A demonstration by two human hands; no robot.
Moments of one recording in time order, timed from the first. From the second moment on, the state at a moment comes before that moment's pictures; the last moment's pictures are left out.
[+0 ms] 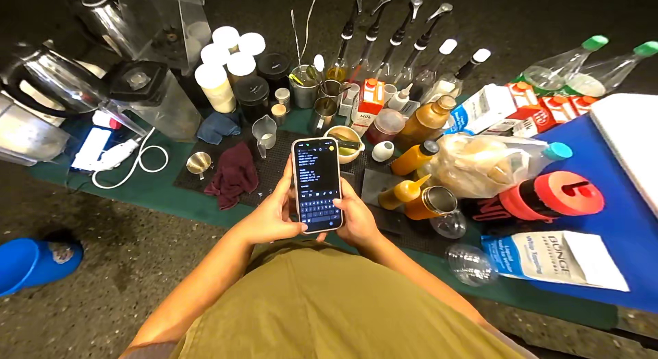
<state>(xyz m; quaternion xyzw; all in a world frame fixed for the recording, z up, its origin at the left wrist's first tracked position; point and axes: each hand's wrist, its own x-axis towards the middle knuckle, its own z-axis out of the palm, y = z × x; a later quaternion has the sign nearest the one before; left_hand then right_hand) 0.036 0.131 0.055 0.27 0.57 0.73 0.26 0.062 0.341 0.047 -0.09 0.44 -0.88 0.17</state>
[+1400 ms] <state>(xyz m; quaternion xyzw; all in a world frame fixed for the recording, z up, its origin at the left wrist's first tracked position) 0.024 0.164 0.074 0.05 0.65 0.76 0.02 0.056 0.346 0.040 -0.16 0.39 -0.87 0.24</state>
